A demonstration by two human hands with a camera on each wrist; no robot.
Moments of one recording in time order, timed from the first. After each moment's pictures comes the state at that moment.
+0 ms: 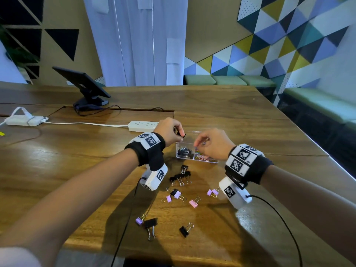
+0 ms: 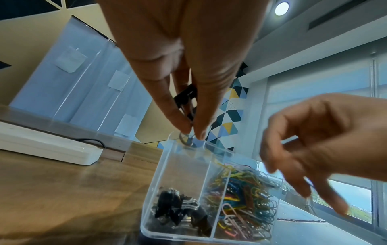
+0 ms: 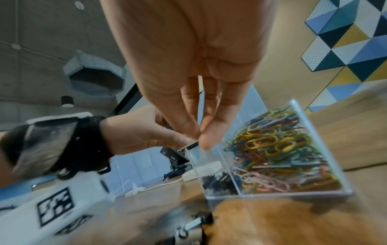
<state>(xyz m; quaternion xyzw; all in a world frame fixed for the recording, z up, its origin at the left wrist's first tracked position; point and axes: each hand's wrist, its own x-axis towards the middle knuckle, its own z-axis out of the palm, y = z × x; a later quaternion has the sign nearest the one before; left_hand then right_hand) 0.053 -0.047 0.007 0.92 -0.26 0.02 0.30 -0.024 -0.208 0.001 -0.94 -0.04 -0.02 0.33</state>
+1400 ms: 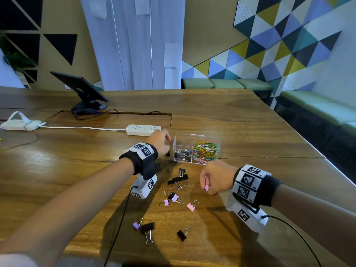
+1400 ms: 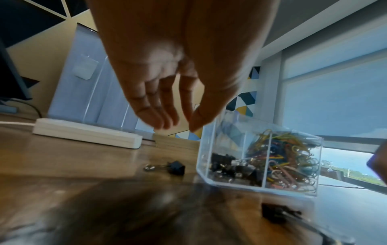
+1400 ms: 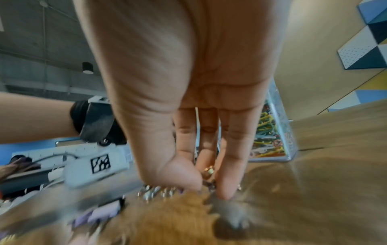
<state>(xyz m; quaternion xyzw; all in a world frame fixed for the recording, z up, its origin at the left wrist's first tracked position) 0.081 -0.035 -0.034 0.95 -0.21 0.02 0.24 -0.061 -0.213 -0.024 -0.97 -0.12 0.18 0.13</state>
